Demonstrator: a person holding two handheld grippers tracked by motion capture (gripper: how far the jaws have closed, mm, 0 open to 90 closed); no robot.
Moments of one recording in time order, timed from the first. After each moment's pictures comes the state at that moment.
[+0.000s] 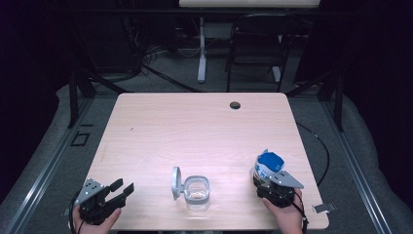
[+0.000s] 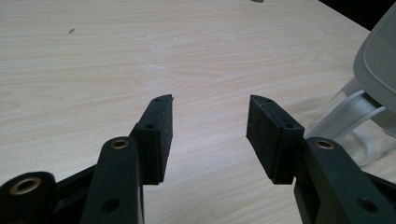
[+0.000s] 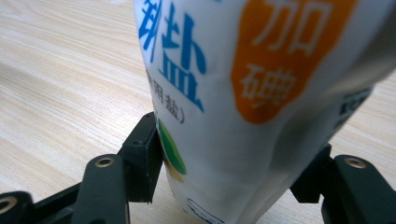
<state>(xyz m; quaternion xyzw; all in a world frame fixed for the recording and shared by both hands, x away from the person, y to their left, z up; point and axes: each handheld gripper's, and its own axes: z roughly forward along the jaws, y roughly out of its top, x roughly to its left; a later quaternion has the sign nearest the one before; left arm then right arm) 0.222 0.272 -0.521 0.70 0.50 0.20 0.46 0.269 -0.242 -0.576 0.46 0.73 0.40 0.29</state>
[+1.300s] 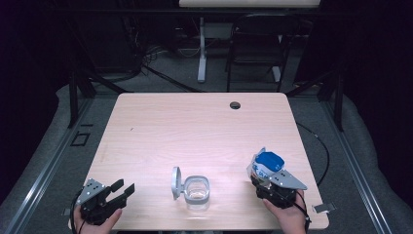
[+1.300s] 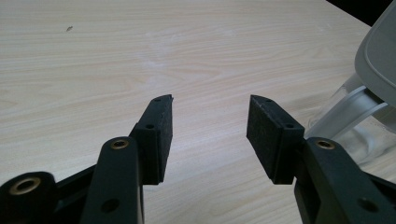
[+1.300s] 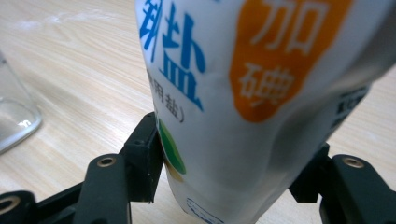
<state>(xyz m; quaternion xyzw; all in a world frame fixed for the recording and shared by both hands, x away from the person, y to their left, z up) 0.222 0.270 -0.522 0.71 0.50 0.20 0.46 0.258 -0.234 -0.545 0.41 0.74 0.43 0.30</state>
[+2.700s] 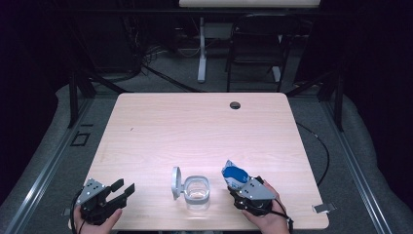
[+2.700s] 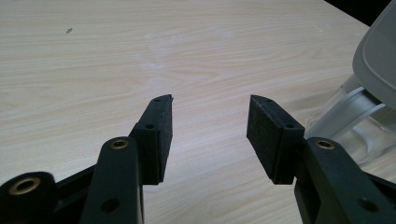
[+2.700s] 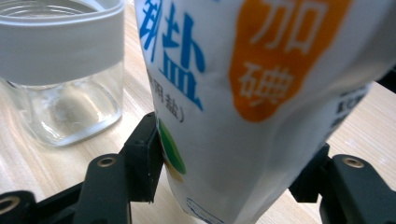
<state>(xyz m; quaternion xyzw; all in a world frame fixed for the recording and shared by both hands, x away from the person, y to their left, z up) 0.222 0.270 -0.521 0.71 0.50 0.20 0.46 0.242 -0.169 -0.540 0.29 0.81 0.40 0.32</state>
